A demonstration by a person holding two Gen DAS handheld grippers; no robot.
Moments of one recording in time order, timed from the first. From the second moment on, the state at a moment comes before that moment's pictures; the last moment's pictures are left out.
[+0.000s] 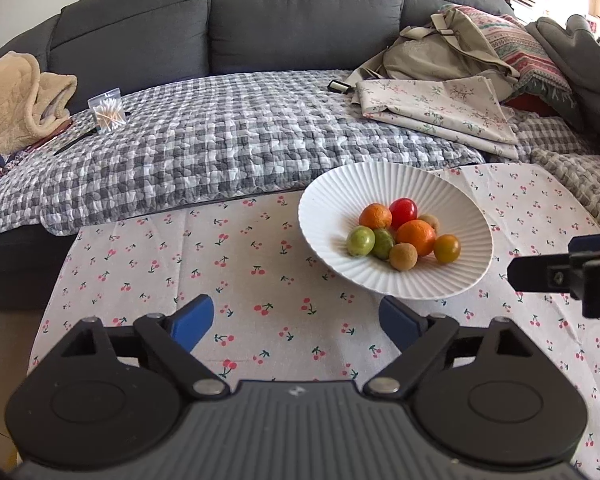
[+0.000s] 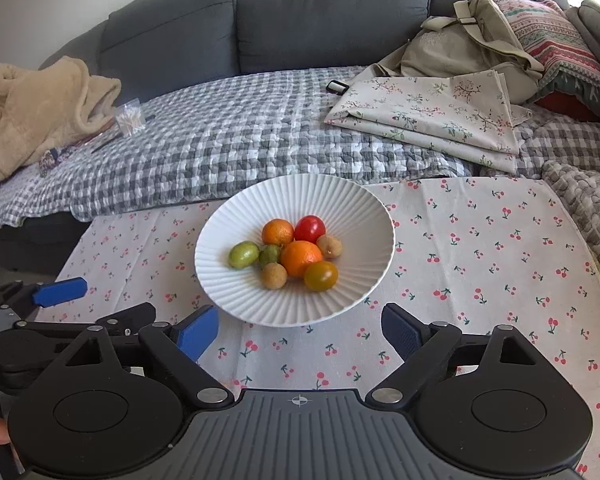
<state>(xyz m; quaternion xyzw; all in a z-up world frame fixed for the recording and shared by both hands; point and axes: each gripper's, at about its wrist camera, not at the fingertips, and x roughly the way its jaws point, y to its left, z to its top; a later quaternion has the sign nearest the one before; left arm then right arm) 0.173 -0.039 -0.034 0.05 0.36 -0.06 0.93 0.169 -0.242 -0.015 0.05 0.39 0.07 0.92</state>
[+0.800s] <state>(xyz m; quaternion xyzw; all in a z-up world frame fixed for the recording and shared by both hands) 0.120 -0.053 -0.068 0.05 0.42 -0.13 0.89 0.126 -0.229 -0.008 0.08 0.42 0.11 0.90</state>
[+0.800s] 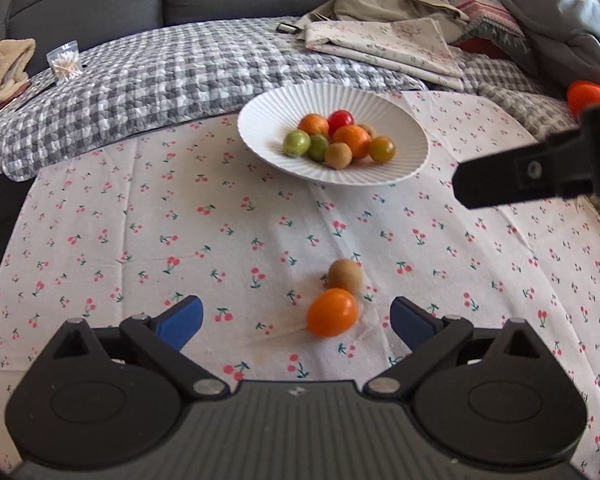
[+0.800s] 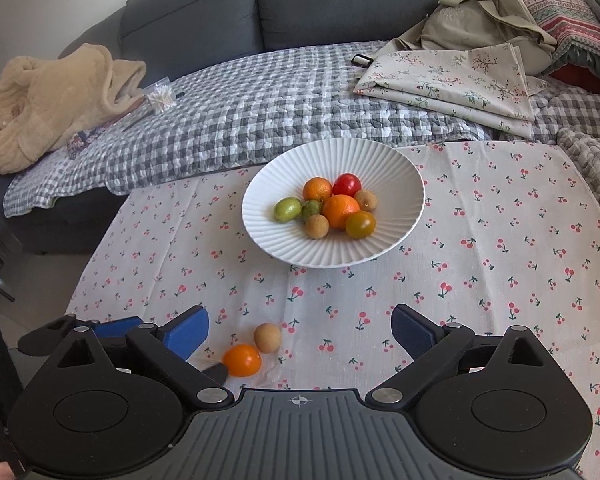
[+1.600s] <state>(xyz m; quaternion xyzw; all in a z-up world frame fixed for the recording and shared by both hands) 0.127 -0.056 -0.096 0.07 0.43 -0.17 0.89 0.142 -0.230 -0.048 0.05 0.44 0.09 0.89</state>
